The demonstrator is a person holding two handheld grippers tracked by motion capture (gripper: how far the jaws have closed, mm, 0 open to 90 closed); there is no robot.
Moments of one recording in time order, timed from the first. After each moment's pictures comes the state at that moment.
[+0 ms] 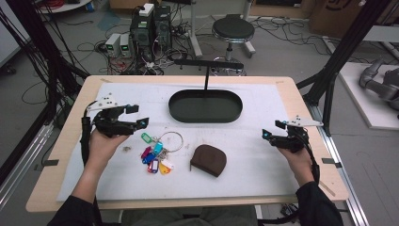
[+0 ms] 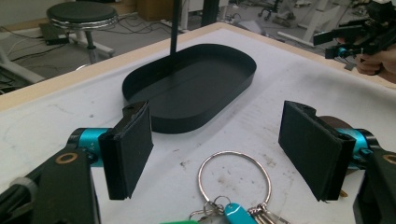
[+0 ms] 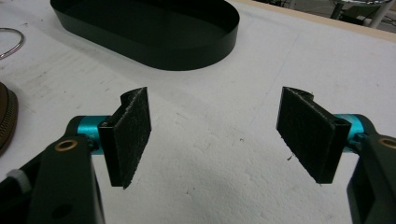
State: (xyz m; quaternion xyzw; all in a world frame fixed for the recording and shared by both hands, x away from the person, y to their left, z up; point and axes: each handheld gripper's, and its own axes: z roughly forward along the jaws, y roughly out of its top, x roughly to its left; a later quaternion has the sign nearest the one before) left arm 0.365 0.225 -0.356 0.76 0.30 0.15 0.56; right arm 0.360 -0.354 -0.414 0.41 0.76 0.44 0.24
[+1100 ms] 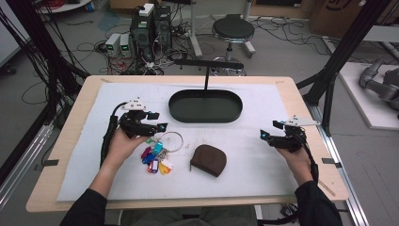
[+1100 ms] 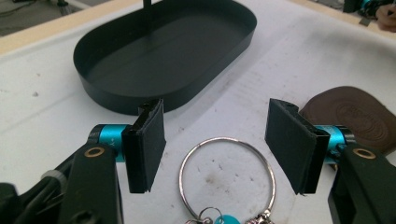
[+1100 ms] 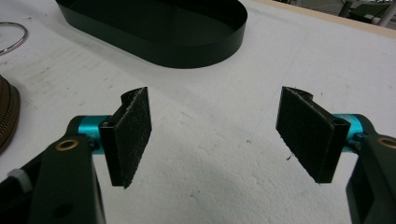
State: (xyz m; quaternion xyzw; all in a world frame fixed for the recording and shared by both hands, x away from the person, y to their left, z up) left arm 0.390 0.174 -0.385 0.81 0.30 0.11 0.49; right arm 0.363 -0.349 -0.416 0.40 0.77 0.44 0.23
